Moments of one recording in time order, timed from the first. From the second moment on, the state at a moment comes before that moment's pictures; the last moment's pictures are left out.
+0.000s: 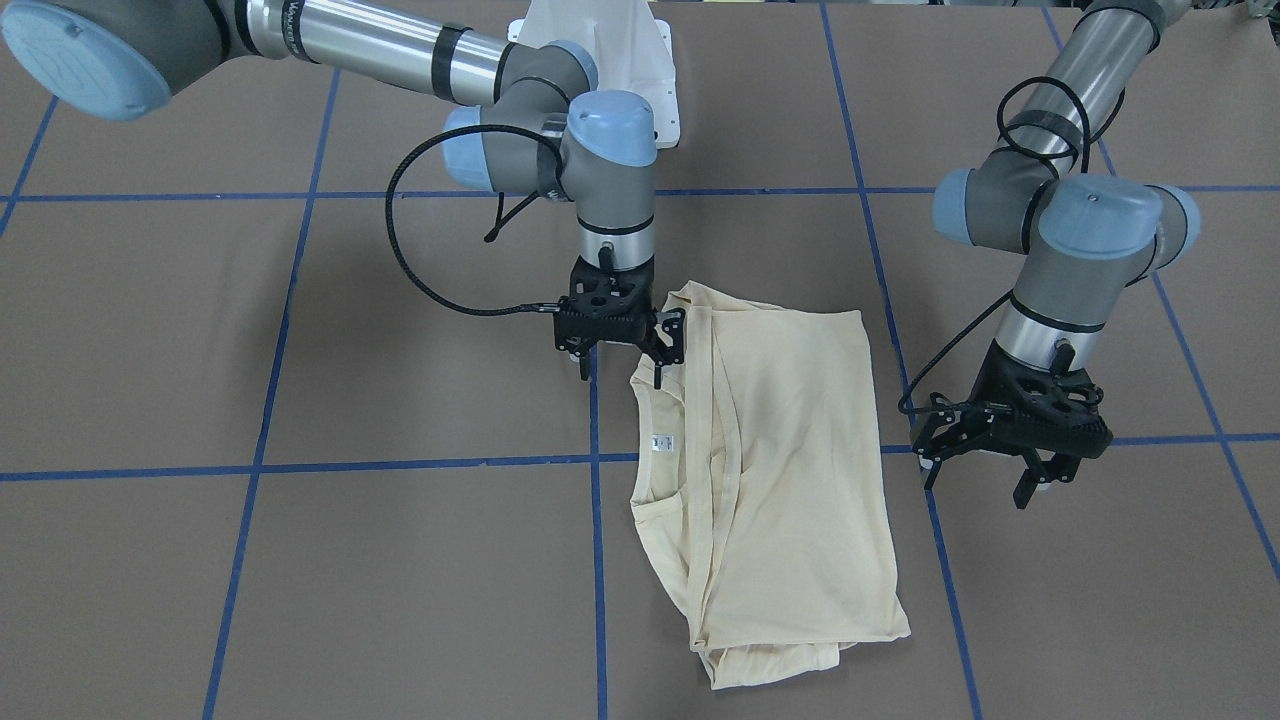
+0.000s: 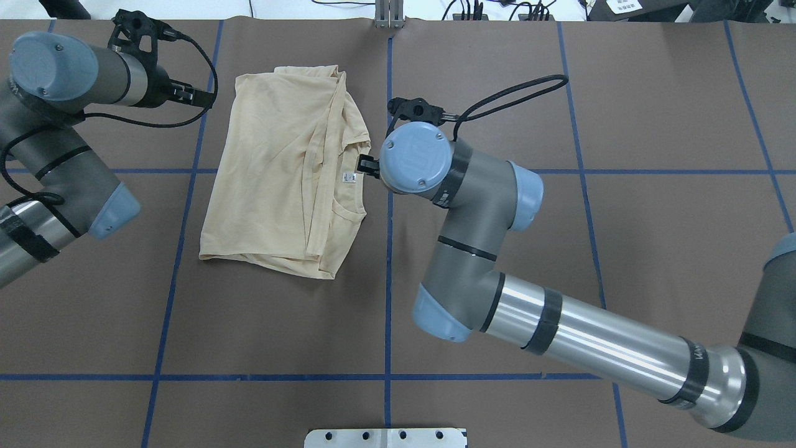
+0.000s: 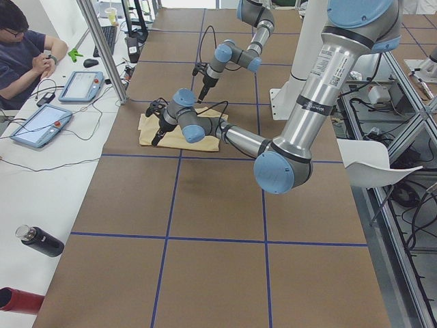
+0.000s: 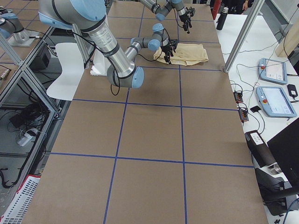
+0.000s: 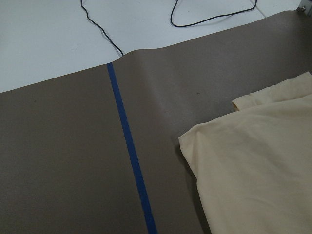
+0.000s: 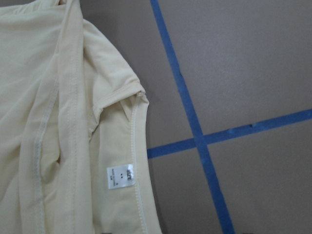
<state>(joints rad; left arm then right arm) -0.92 -1.98 -1.46 -2.26 -1.76 -0.70 0.42 -0.63 1.30 -1.37 1.44 1.52</state>
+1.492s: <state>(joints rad) -0.92 -1.98 -1.45 -2.26 -1.76 -0.70 0.38 -0.59 1.21 -1.37 1.41 1.48</state>
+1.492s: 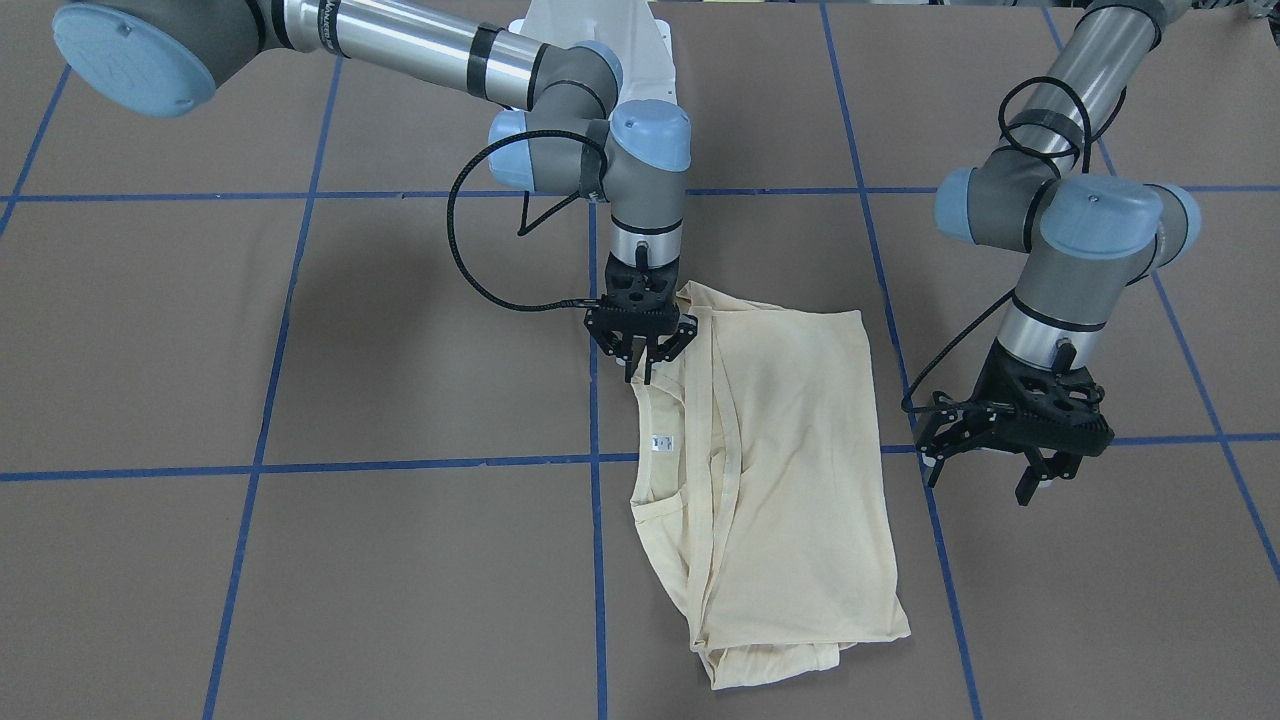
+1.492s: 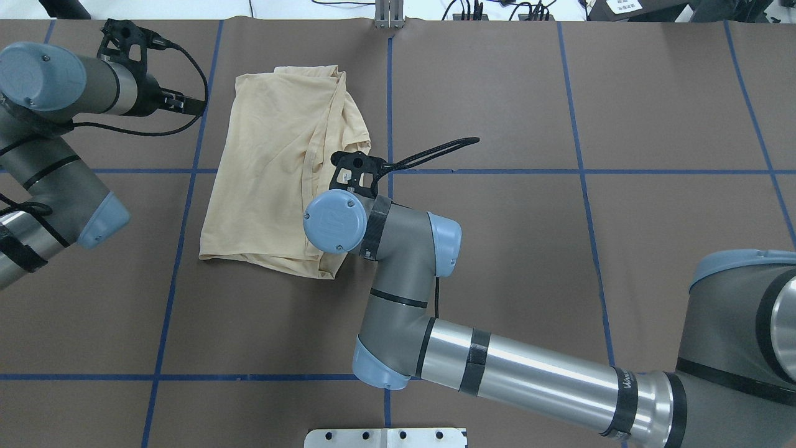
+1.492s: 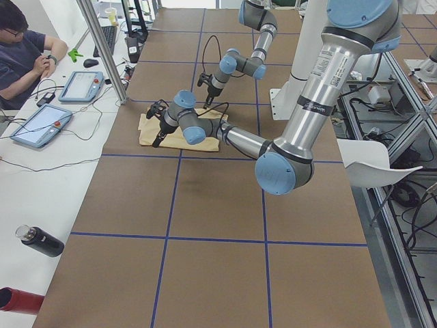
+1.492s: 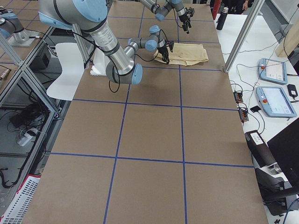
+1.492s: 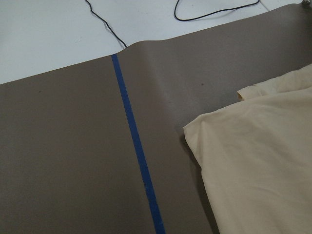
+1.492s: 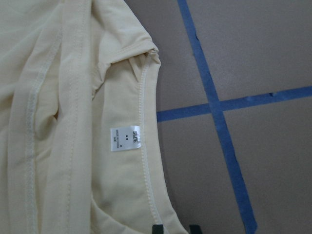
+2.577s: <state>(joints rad) -0.91 -1.98 -1.46 -2.26 -1.76 -0.72 0.38 -0.66 1.31 -1.42 1.42 1.46</state>
